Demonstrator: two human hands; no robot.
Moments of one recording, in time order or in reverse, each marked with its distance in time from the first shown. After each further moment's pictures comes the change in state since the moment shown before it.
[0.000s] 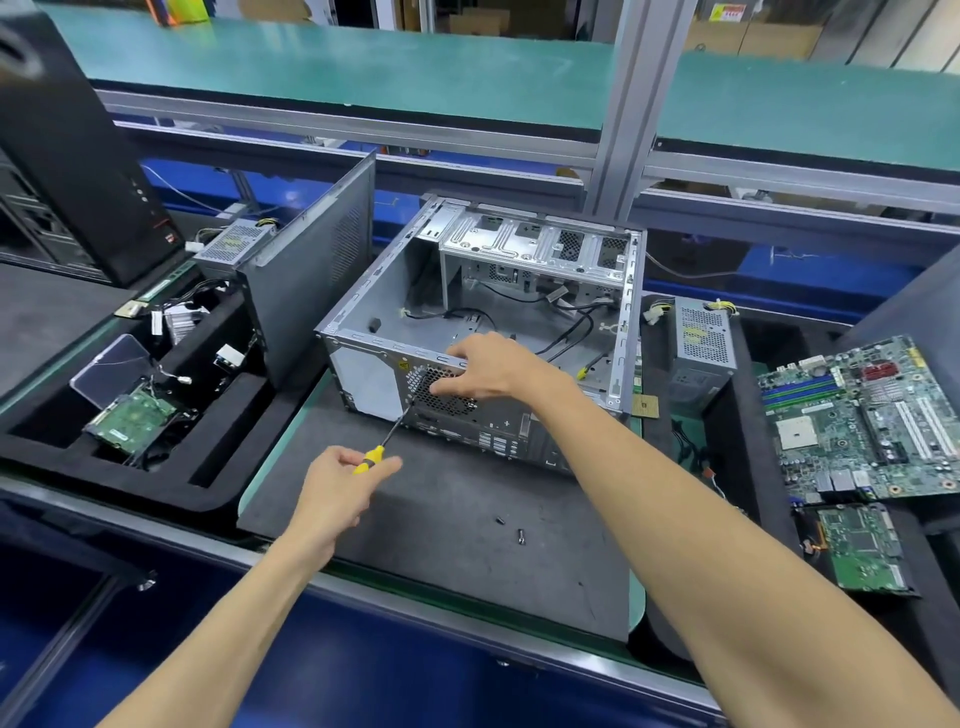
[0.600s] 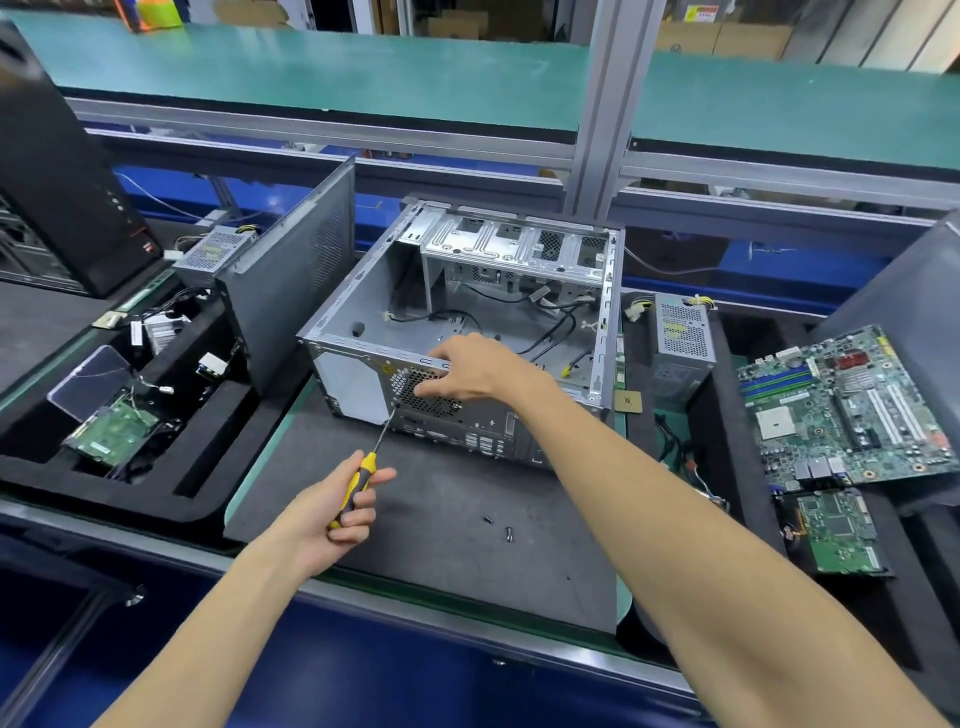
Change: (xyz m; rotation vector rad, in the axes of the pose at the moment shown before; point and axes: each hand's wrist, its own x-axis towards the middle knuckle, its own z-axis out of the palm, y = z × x) left_hand -0.003 -0.001 -0.001 -0.531 -0.351 -0.414; right_hand 0.001 0.000 0.001 -0.018 0.029 -0.012
